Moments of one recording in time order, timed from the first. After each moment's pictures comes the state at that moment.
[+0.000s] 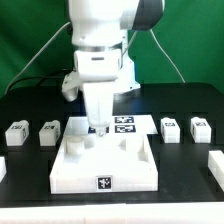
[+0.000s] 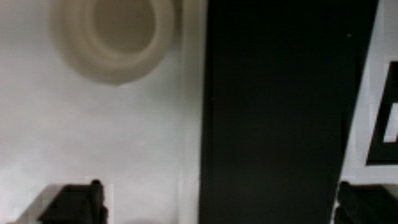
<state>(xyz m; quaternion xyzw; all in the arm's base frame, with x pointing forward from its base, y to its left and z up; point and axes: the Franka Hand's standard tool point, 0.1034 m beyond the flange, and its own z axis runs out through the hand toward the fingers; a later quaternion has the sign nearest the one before) 0.406 -0.038 0.031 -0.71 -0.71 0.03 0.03</state>
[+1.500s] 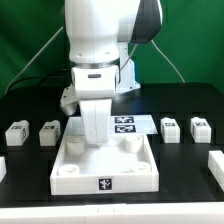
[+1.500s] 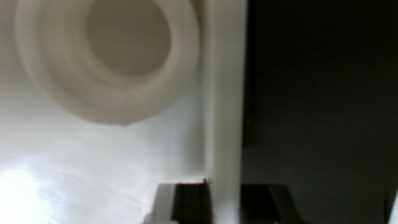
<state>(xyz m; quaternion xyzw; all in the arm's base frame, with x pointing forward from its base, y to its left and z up) 0.420 -0.039 0.014 -0.71 -0.70 0.02 0.03</state>
